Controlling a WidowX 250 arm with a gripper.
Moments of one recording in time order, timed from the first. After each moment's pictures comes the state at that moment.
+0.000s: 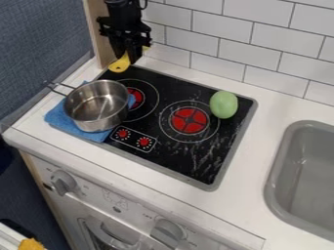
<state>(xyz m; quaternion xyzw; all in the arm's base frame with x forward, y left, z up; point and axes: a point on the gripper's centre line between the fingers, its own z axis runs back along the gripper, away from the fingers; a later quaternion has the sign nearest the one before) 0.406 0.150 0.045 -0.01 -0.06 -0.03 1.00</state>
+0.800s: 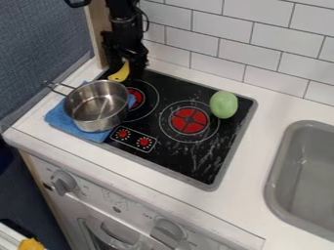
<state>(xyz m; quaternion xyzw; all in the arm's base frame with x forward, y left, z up) 0.403 0.156 0.015 0.04 -0.03 -0.07 1.00</state>
